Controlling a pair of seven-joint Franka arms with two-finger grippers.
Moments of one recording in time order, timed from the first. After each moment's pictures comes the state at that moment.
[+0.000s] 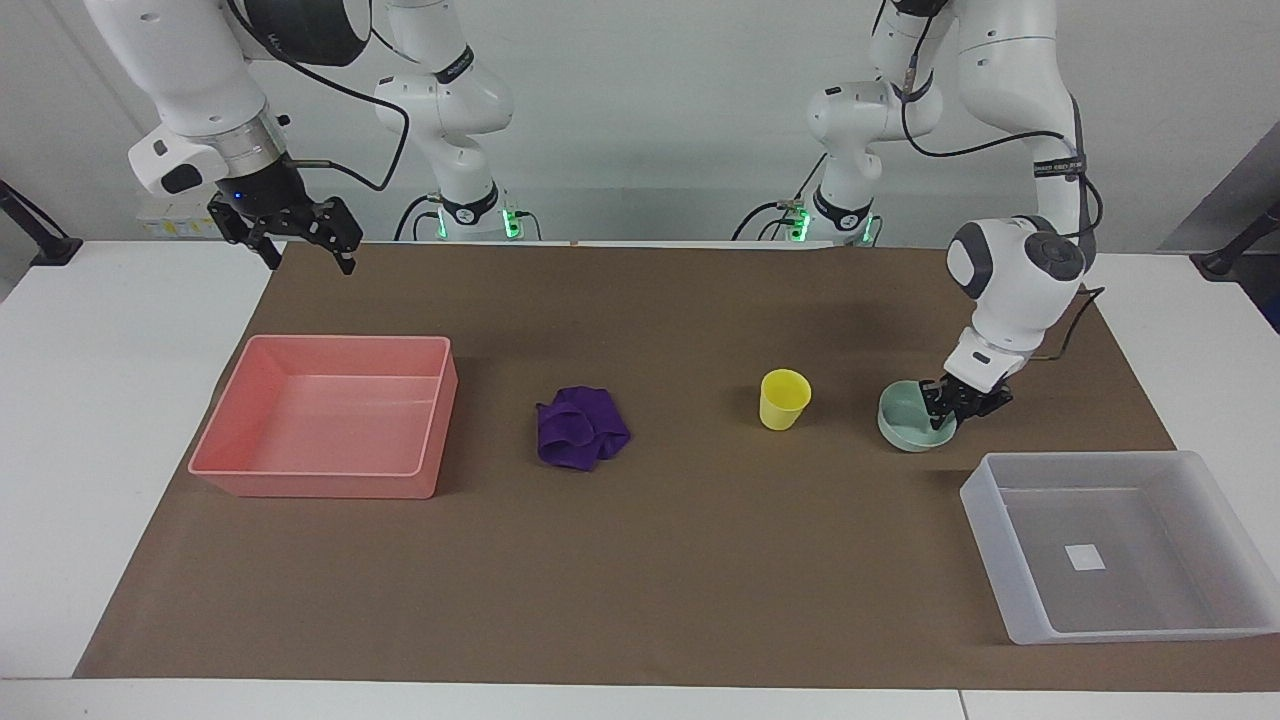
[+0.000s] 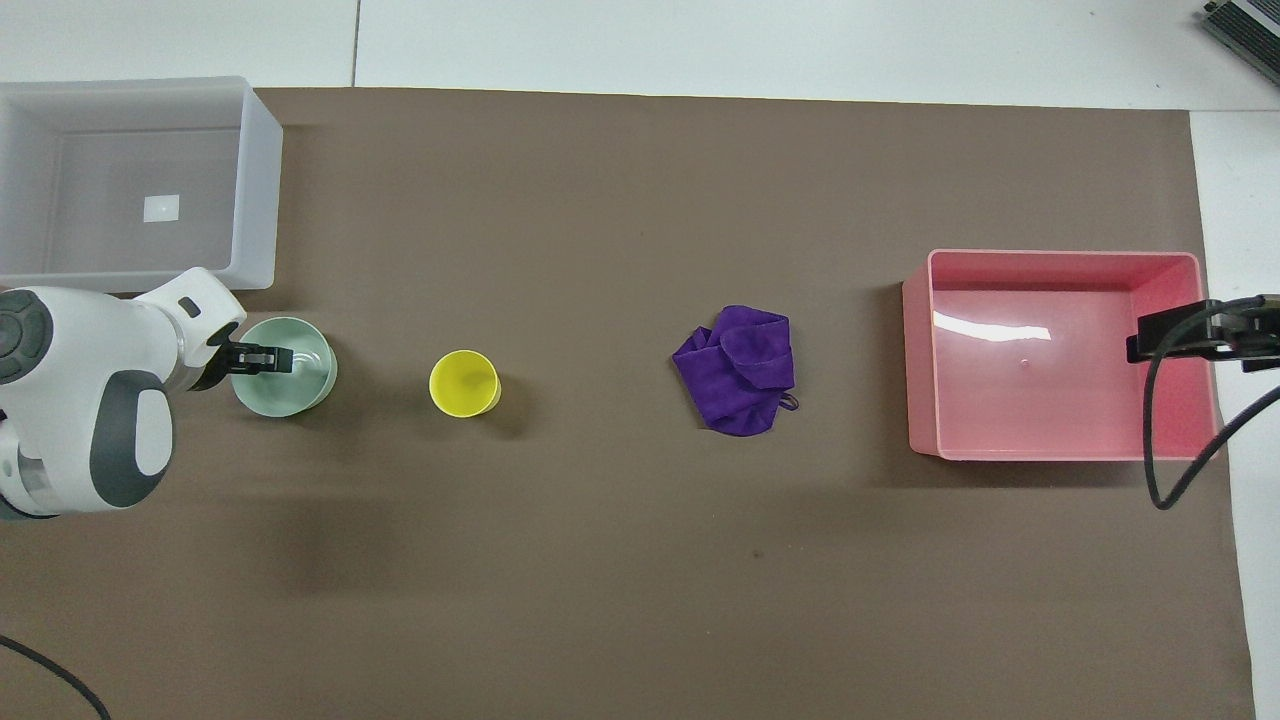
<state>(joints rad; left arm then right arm) 0.05 0.15 -0.05 -2.22 -0.01 2.48 0.11 0.03 -0.07 -0.10 -1.67 -0.01 1.59 0.03</state>
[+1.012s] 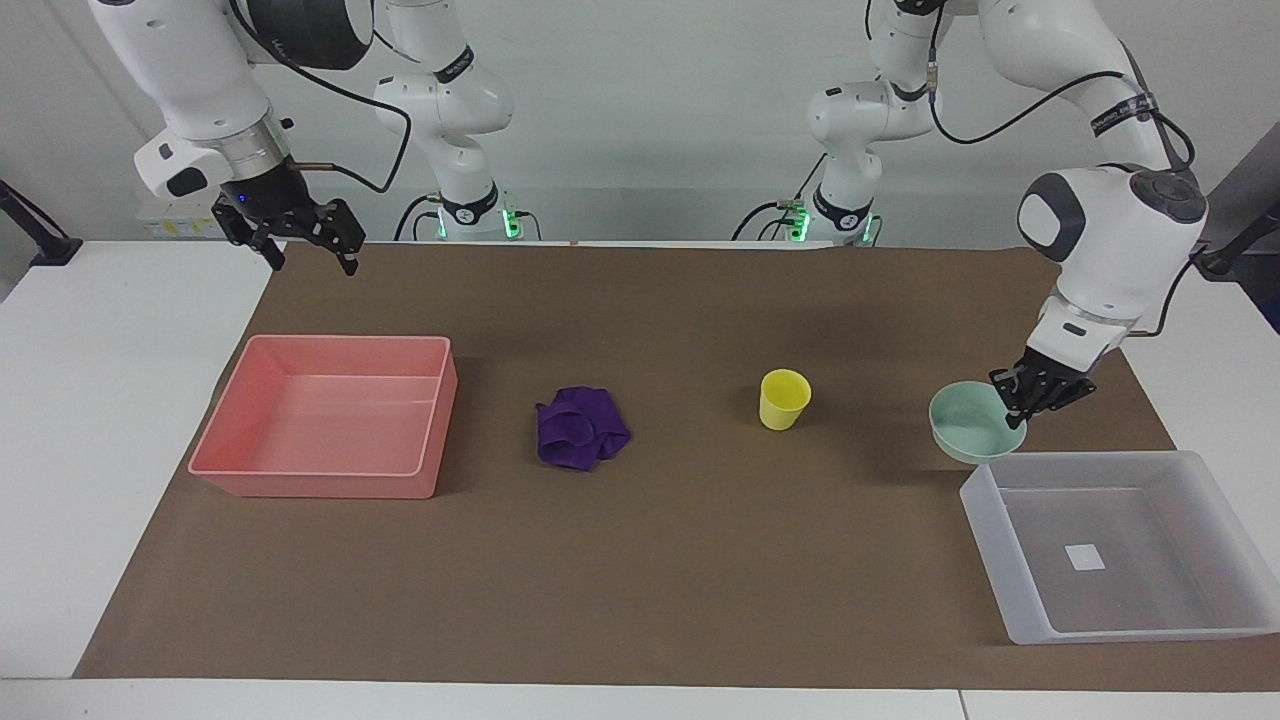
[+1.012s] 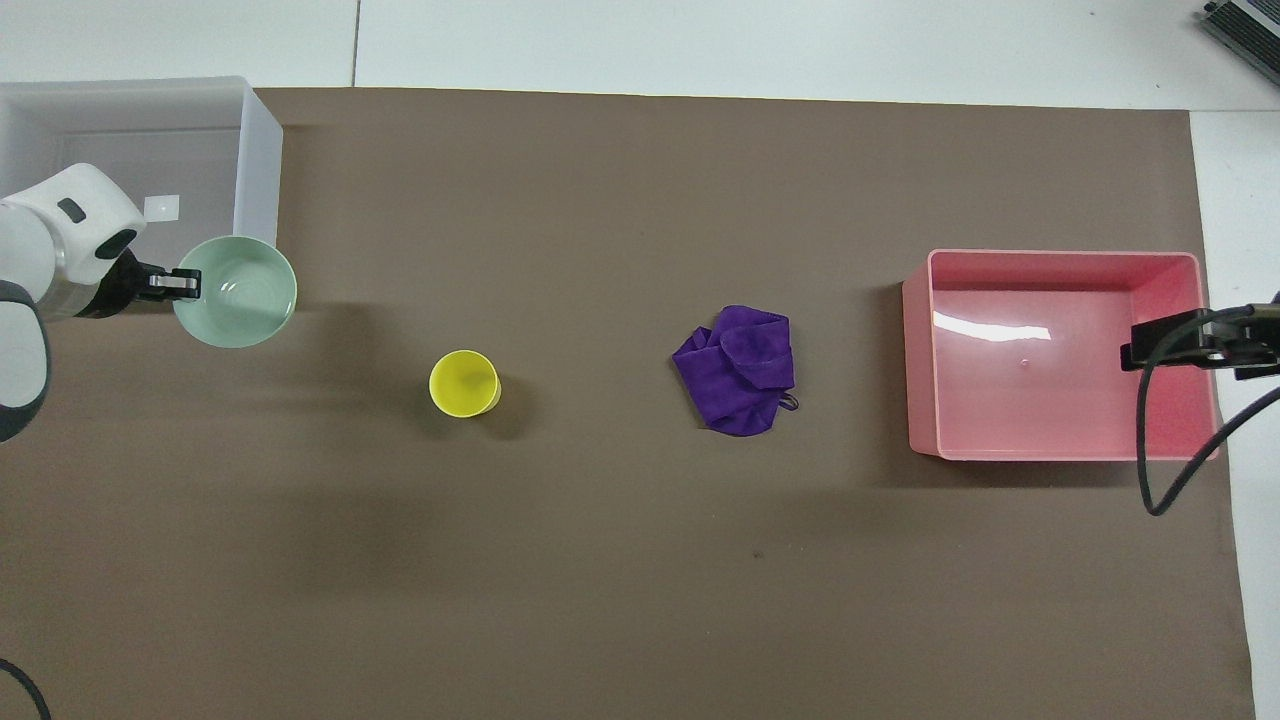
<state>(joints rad) 0.09 0.16 -0.05 -1.85 -0.01 2.21 0.13 0.04 -0.08 -0.10 -1.70 -0.01 1.62 0.03</state>
